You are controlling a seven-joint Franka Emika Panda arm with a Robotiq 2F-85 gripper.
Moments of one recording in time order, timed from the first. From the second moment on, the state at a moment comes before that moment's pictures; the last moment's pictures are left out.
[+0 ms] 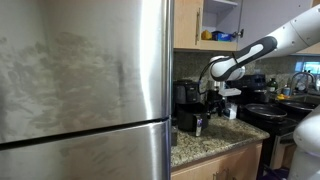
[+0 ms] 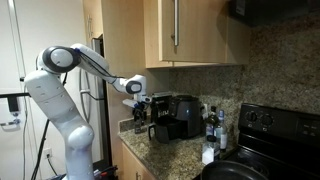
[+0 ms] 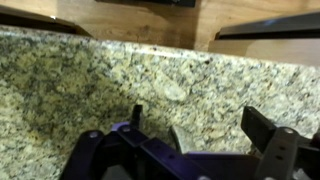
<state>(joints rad) 0.13 -0.39 0.10 -2.54 0.09 2.10 0.04</state>
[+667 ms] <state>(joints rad) 0.11 -0.35 0.08 -2.55 0.09 2.35 0.04</state>
